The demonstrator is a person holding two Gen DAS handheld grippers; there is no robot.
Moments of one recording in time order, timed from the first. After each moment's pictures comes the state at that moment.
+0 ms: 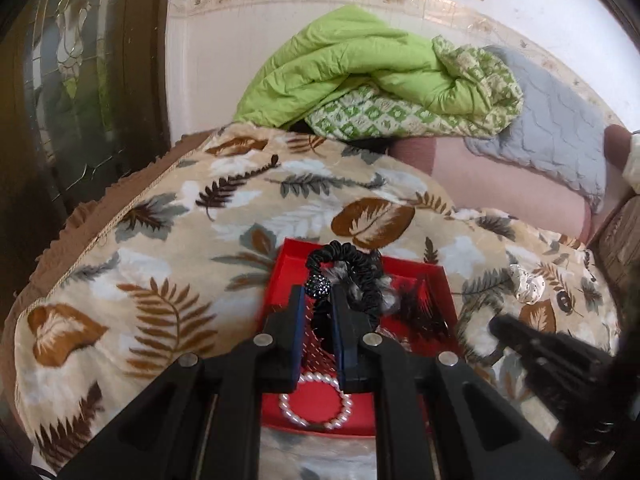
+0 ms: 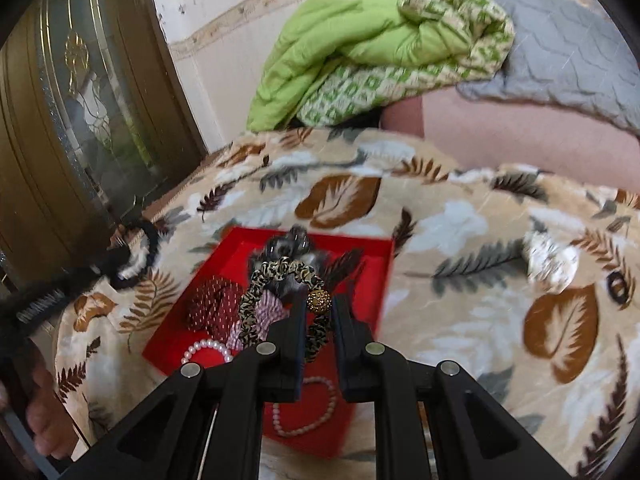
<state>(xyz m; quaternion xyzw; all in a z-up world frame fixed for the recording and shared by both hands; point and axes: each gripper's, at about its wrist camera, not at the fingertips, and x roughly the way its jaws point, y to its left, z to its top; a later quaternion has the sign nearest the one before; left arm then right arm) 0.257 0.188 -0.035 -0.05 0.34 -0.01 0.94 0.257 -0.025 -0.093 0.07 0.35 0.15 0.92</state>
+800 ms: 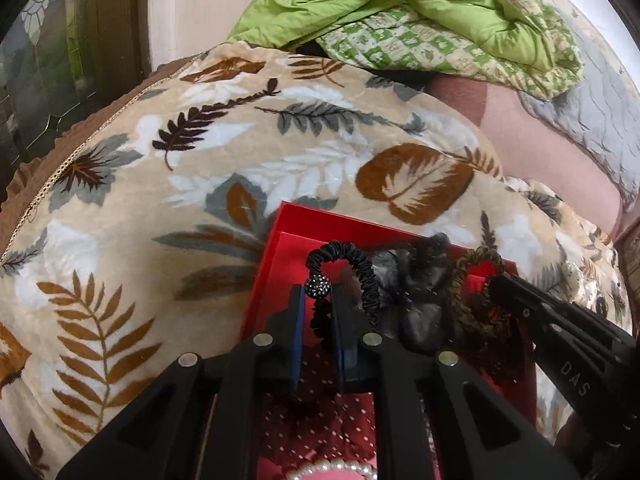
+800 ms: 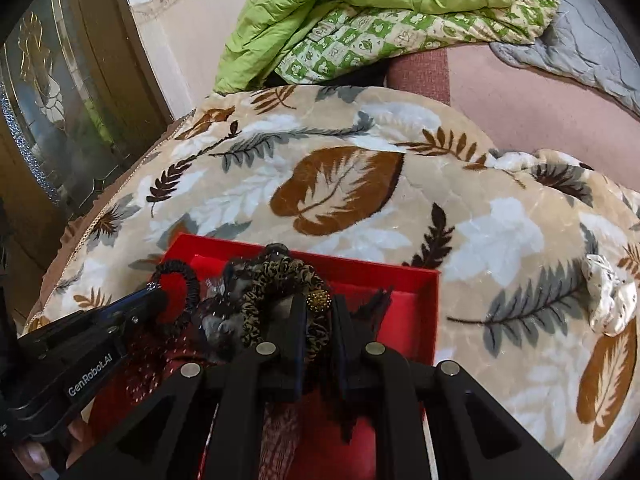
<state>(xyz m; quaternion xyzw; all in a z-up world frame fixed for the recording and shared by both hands) 0.380 0.196 -0.130 -0.08 0.44 -0.01 0.89 0.380 0.017 -0.137 0.05 0.42 0.12 0.90</state>
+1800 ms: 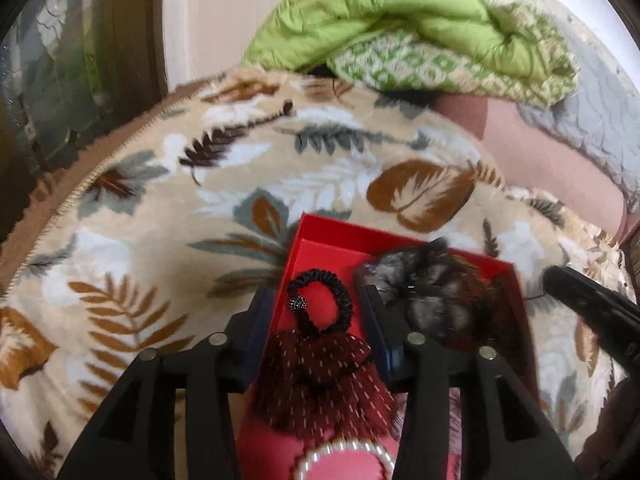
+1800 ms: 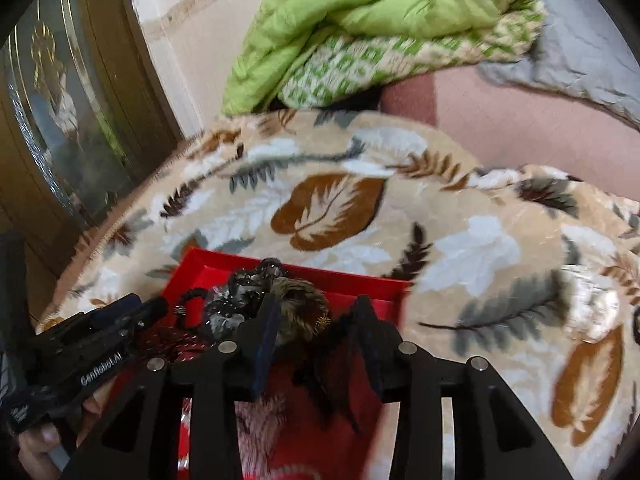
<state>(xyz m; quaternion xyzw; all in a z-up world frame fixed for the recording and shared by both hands) 0.346 0.197 -0.104 -0.06 0.41 0.01 0.91 0.344 -0.023 -0.099 0.07 0.38 0.13 0.91</state>
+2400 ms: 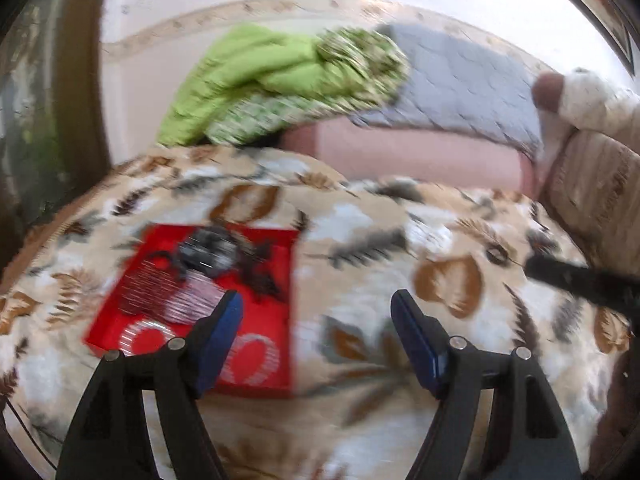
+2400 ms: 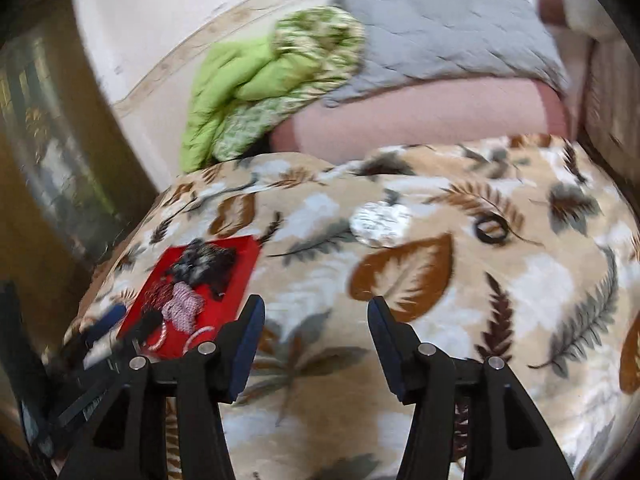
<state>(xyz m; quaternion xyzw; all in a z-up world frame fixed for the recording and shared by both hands) 0.184 -0.016 -0.067 0.00 0.31 -0.09 0.95 0.165 -0.226 -0.066 0.16 0.34 0.07 0.93</state>
